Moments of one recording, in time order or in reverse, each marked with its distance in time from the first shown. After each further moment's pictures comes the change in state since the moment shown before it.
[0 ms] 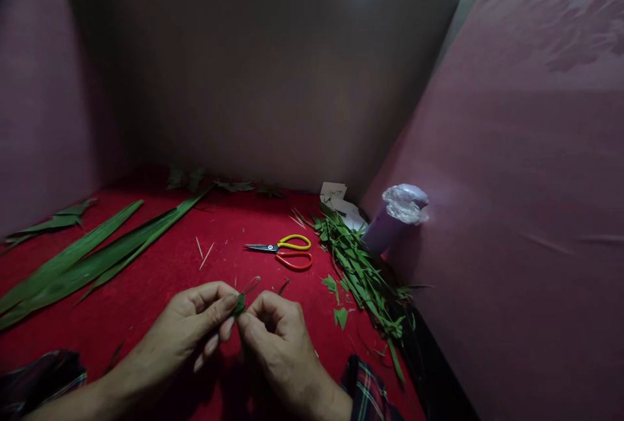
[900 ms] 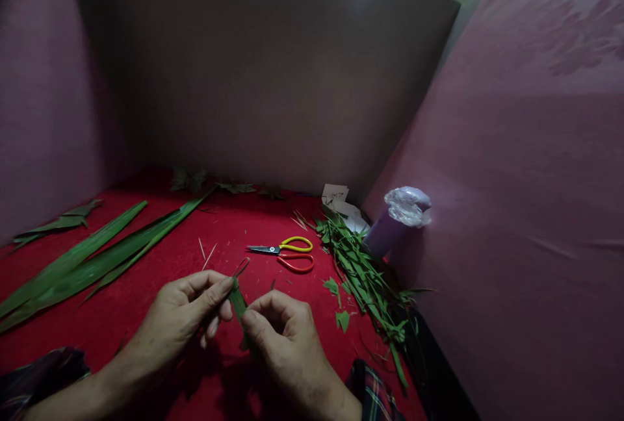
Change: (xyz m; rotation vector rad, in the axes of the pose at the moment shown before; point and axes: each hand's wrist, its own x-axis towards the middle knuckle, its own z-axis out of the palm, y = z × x) left_hand 0.007 0.005 -0.010 0.158 0.166 0.154; right_hand 0.000 -0.005 -0.004 0.021 0.004 -0.044
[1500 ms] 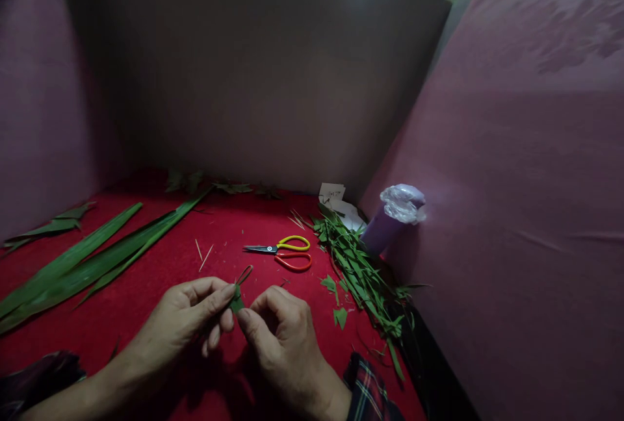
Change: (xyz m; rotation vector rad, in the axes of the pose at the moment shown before) left_hand -0.001 -0.002 0.002 -0.132 -0.135 -0.081; right_hand 0.001 0.001 -0.003 -0.547 0.109 -0.302
